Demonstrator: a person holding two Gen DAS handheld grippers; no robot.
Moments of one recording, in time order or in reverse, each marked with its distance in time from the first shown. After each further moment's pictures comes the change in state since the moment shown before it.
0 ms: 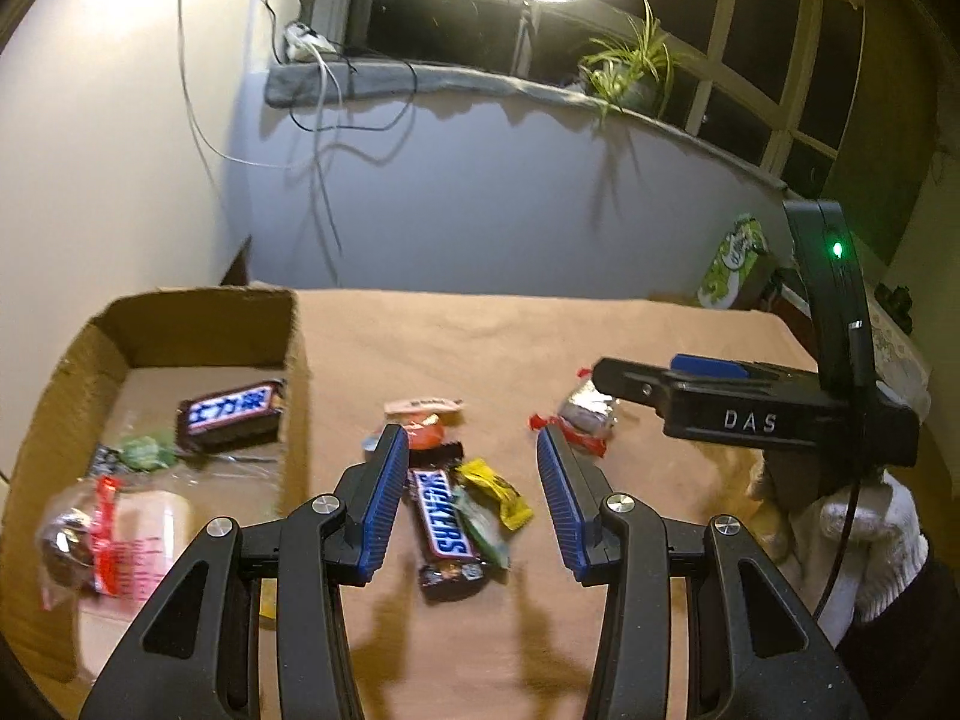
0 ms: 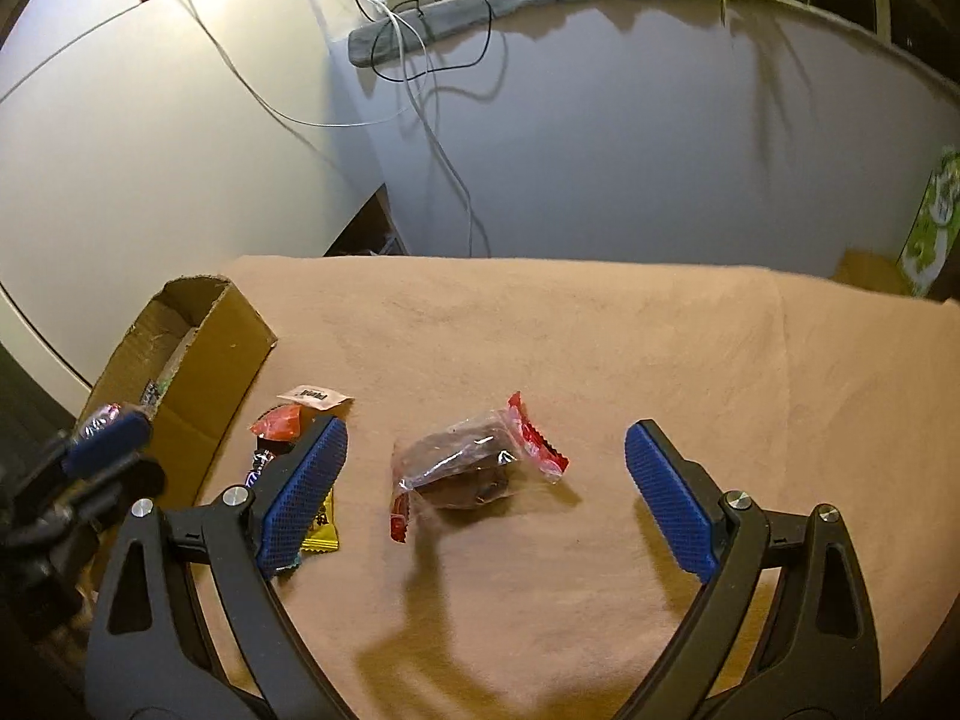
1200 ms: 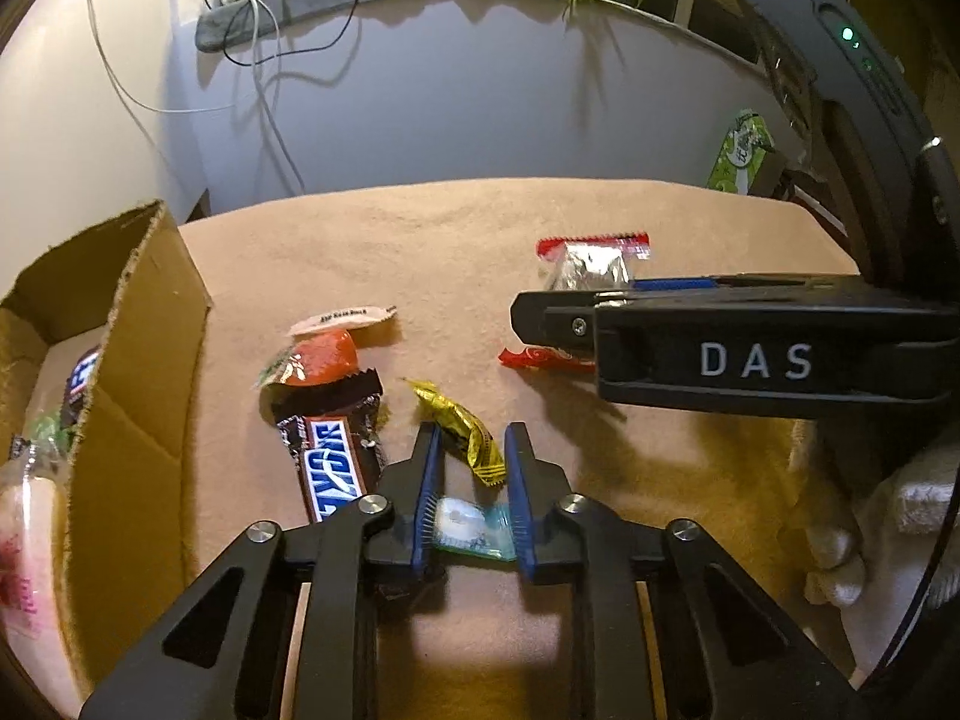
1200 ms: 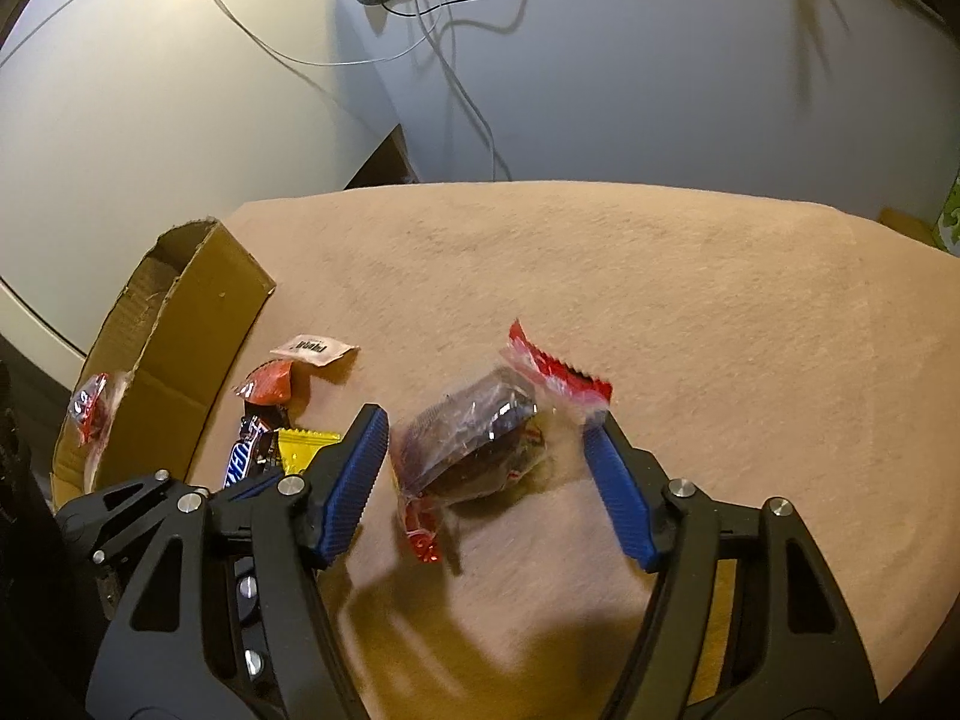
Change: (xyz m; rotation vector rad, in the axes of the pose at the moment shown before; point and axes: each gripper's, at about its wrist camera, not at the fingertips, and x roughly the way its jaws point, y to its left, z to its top) left arm 0.065 -0.025 -0.029 0.115 0.175 0.029; right arm 0.045 0.006 -0.012 -0.003 0.129 0.054
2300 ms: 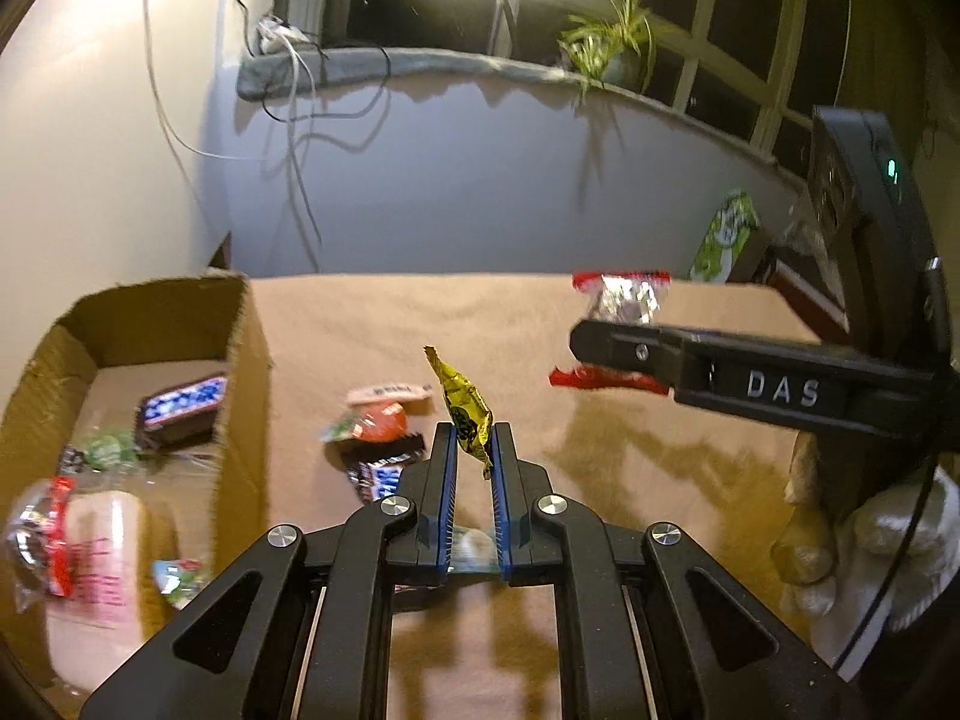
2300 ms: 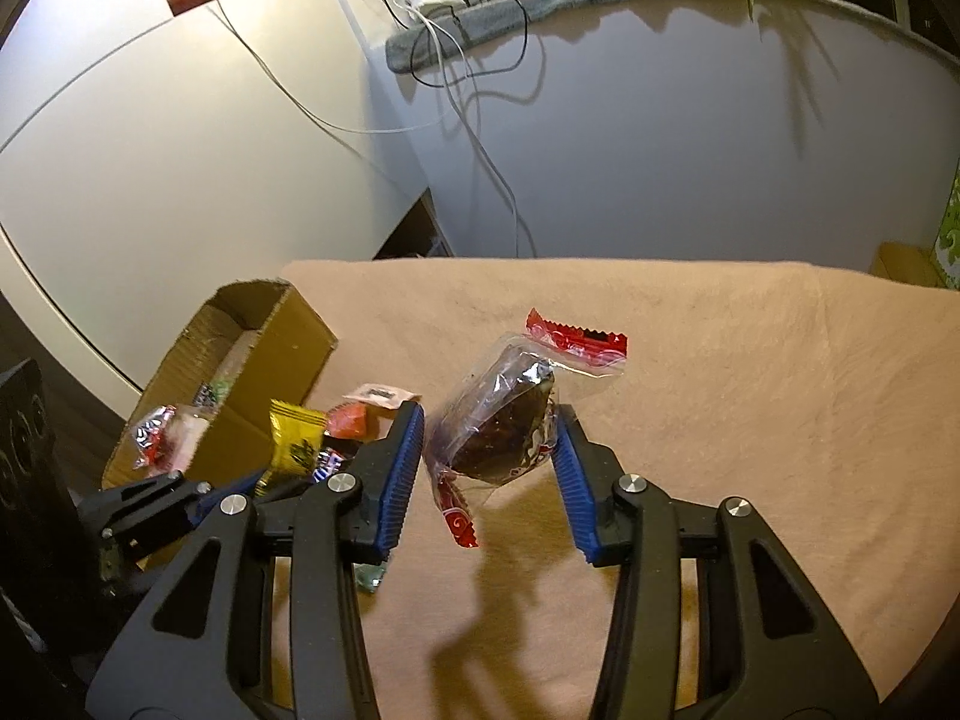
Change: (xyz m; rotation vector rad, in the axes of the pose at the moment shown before) left arm -0.055 0.022 0.009 -0.084 -0.171 -0.040; right arm -0.057 0.012 -0.001 -0.005 -0.151 0.048
